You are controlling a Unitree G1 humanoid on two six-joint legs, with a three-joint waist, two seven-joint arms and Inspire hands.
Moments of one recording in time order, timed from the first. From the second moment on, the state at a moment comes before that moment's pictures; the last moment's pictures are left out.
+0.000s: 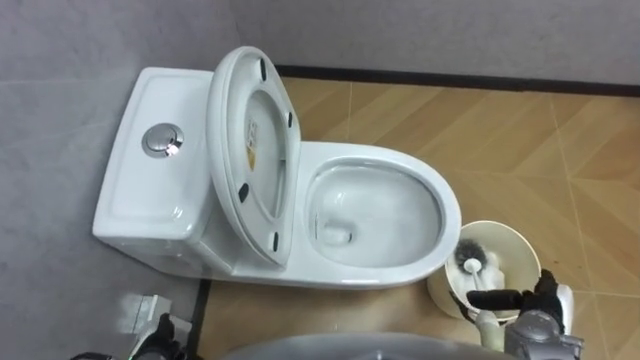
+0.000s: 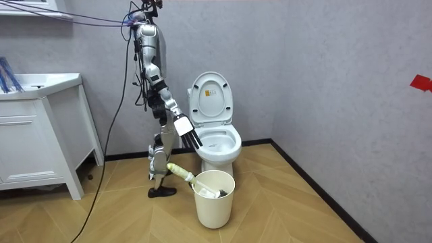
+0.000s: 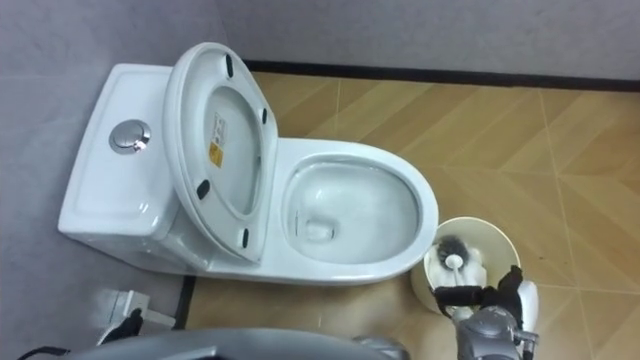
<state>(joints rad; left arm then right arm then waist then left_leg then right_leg) 0.19 0.19 0.04 1.01 0.46 0.11 0.13 0.09 -0.22 -0.08 1.01 0.05 0.01 -0.44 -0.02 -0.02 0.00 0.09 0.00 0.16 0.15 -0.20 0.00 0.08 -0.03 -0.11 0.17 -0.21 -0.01</state>
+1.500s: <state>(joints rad) -0.16 0.24 -0.18 0.95 0.23 0.06 0.33 -0.36 -0.41 0.06 1.35 0.44 0.08 -0.40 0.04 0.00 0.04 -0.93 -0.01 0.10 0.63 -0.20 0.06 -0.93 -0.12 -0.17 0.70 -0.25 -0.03</state>
